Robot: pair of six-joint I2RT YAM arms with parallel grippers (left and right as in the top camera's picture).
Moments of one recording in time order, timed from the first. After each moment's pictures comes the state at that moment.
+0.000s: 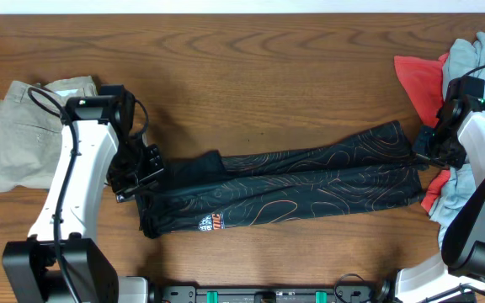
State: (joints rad) left arm 0.03 1.57 1.25 -1.46 0.23 -0.38; right arm -0.30 1.77 1.23 -0.96 0.12 0.19
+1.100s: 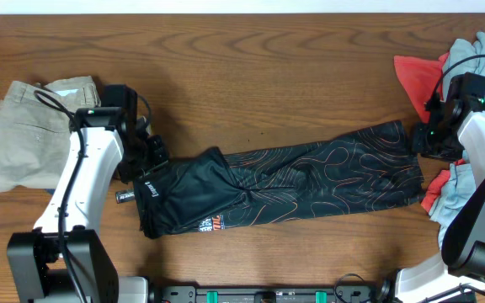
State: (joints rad) left arm 0.02 1.57 1.12 -1.11 0.23 -0.38; right arm -0.31 1.77 1.23 -0.89 0.02 -0.09
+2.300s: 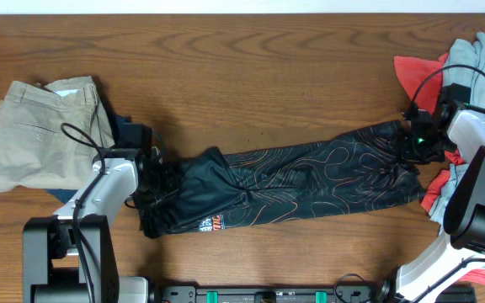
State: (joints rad) left arm 0.00 1.58 0.76 -0.71 0.23 -0.41; right arm -0.32 1.94 1.20 -0.79 -0.15 -0.26
